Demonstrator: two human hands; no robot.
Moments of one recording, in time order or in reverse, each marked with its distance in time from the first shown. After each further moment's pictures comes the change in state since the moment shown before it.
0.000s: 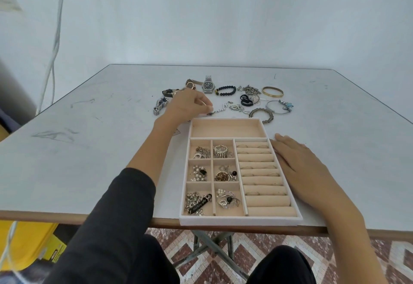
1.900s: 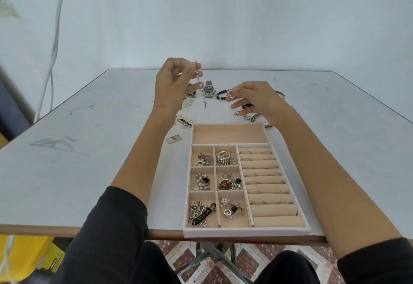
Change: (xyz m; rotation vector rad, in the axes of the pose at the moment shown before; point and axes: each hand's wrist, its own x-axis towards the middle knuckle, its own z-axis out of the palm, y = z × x) left_hand -0.020 0.028 -0.028 -0.951 0.390 0.174; right_hand 0.164 -0.028 -0.019 0.907 -0.018 0.016
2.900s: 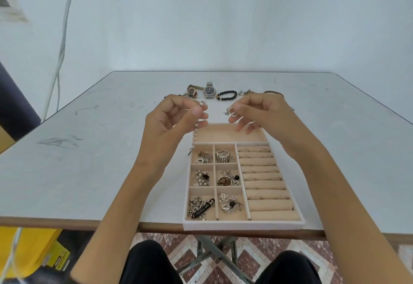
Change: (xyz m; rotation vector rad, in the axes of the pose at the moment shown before) left_hand -0.103 0.032 -0.013 0.039 -0.126 -0.004; right_hand -0.095 -0.026 0.011 -0.026 -0.042 -0.182
